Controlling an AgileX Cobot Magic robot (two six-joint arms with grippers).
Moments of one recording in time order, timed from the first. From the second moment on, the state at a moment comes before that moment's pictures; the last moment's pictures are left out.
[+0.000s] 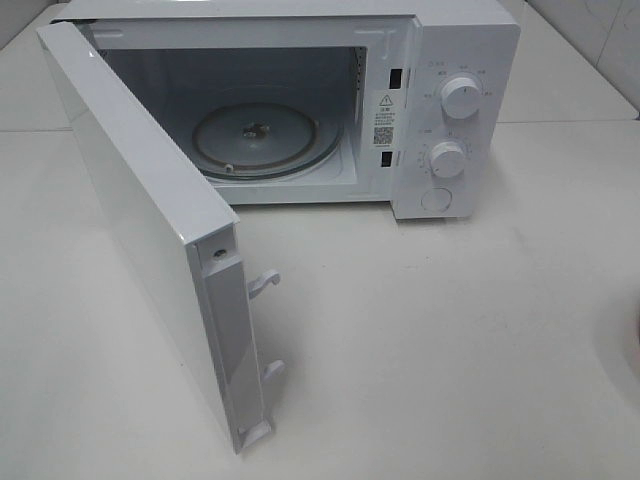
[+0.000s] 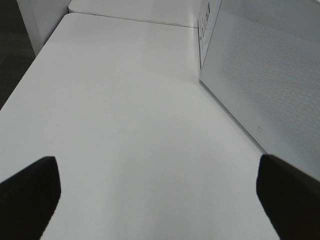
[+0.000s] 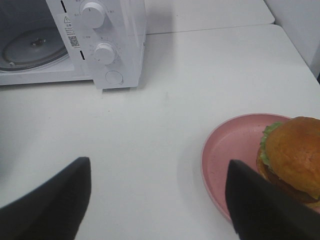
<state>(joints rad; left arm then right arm) -0.02 0.00 -0.52 0.03 1.08 -0.11 0.12 0.00 -0.50 -0.08 0.97 0.18</state>
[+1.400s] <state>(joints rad) -0.02 0.11 -0.56 0.05 0.99 -0.11 0.12 0.00 -0.50 -0.08 0.97 0.18</state>
